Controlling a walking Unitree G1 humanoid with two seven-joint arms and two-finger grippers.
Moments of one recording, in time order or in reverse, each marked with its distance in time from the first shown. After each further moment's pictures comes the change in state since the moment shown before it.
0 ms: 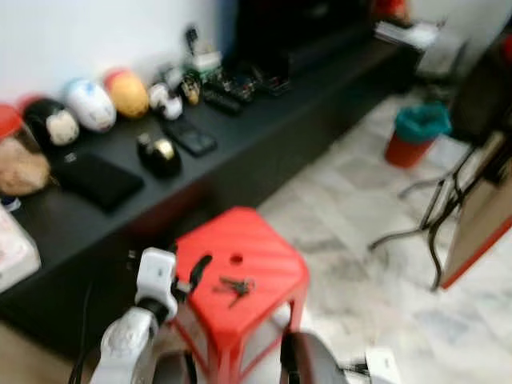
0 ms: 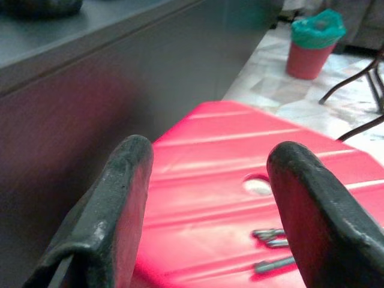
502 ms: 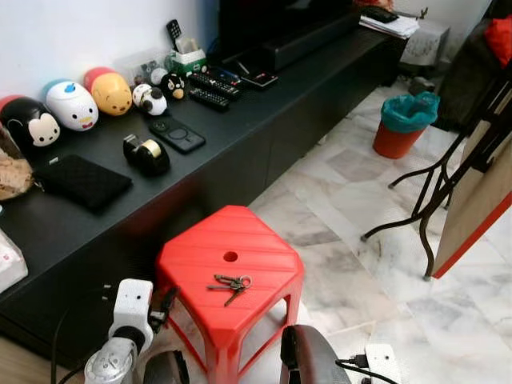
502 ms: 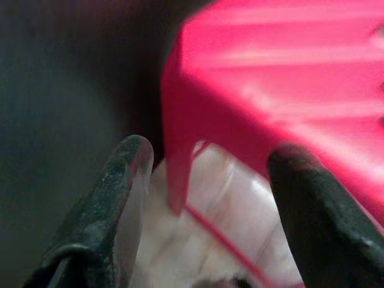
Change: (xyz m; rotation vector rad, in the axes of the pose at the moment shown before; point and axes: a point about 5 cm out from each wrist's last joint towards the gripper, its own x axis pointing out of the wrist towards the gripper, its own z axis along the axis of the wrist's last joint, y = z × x) left arm -0.032 0.027 -0.064 0.033 0.348 0.228; right arm 0.001 -0.003 0.023 -0.002 -0.103 0.015
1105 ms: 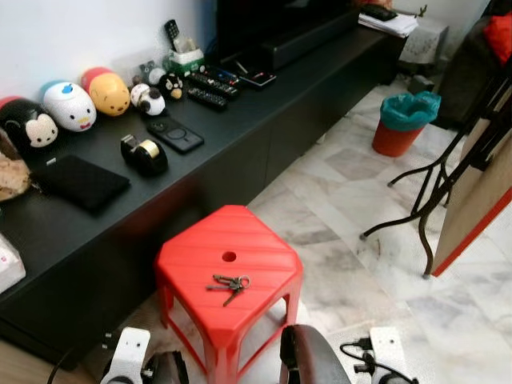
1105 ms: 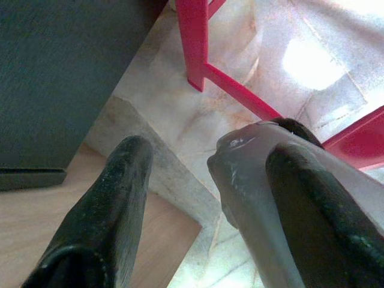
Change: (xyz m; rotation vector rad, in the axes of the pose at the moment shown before) left arm -0.009 0.002 -0.072 0.123 0.351 0.020; right arm -0.004 -0.016 0.027 0.005 -0.241 -0.072
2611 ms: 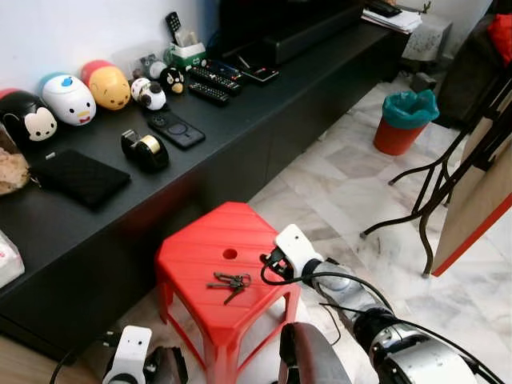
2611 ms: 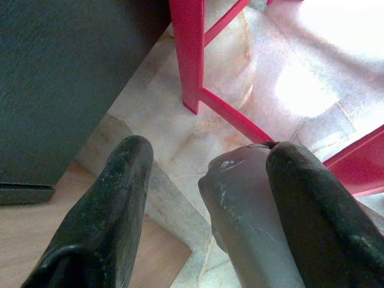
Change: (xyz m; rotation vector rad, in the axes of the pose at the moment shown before) left arm -0.001 -0.002 0.004 -0.022 -0.132 0.010; right arm -0.009 0.121 0.187 -0.519 -0.462 0.687
